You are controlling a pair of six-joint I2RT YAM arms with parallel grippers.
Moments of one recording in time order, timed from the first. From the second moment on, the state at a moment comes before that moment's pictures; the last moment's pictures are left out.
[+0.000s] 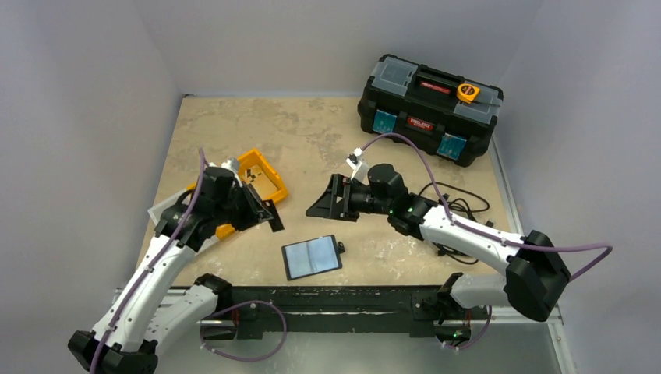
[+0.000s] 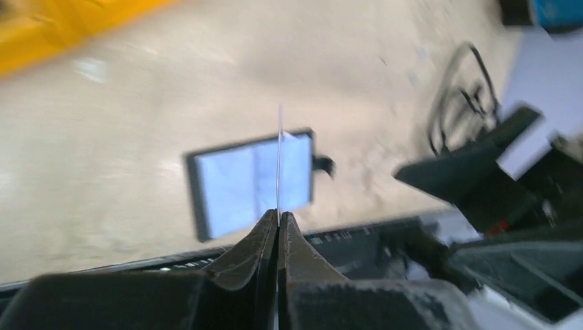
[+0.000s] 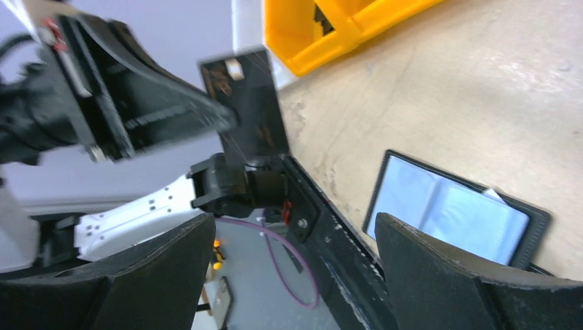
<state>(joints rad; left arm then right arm) -0.39 0.81 0.86 -0.84 0.23 -0.84 0.81 1.29 0.80 0.13 -0.43 0.99</state>
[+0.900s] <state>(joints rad) -0.04 1.52 1.20 -1.02 -0.40 -0.64 0.81 1.14 0.73 -0.08 -0.30 0.86</state>
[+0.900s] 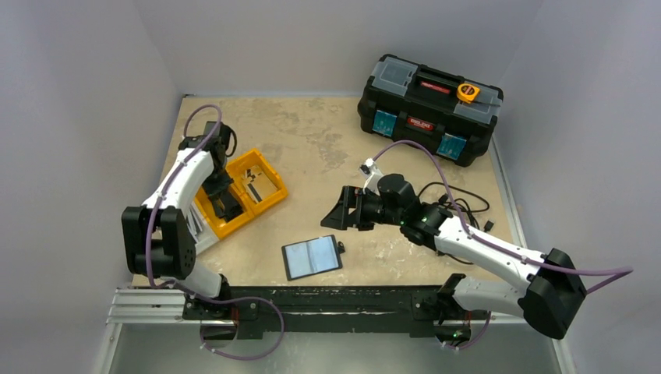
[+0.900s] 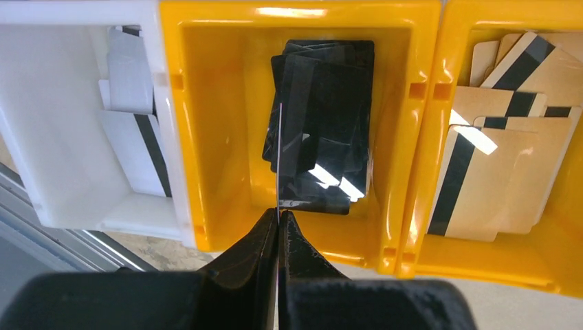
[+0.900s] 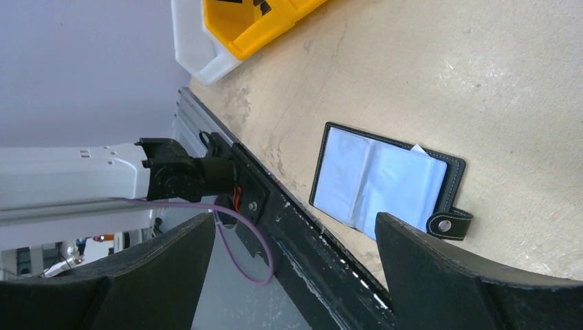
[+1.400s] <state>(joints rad) -0.02 1.58 1.22 -1.01 -0.37 -0.59 0.81 1.14 0.73 -0.10 -0.27 0.86</state>
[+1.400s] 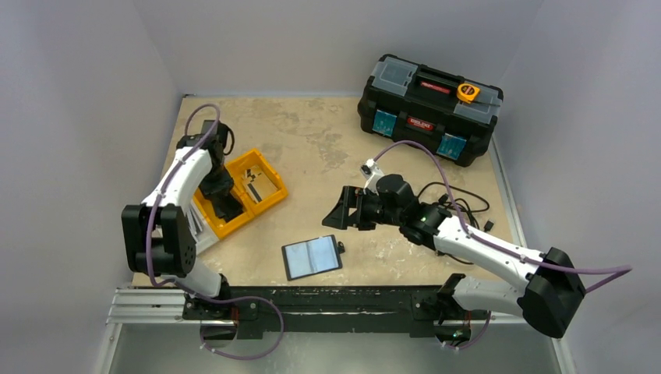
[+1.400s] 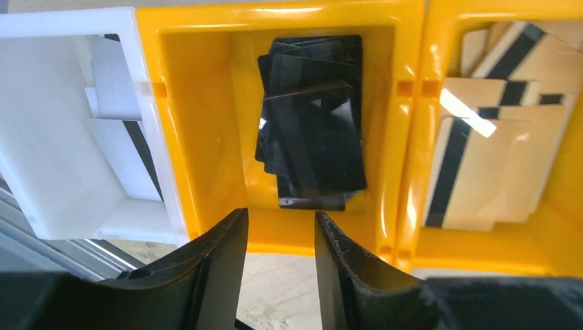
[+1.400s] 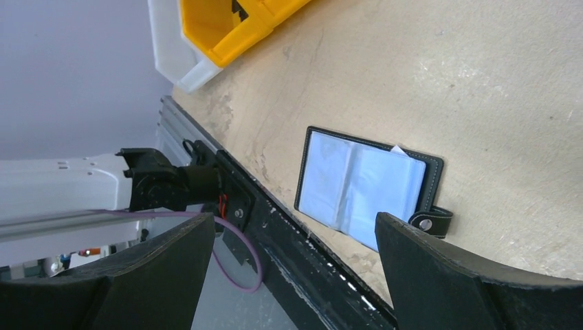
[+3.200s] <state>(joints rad) -0.20 0.81 0.59 -0.83 0.24 -0.73 1.33 1.94 1.30 -0.49 0.32 0.86</state>
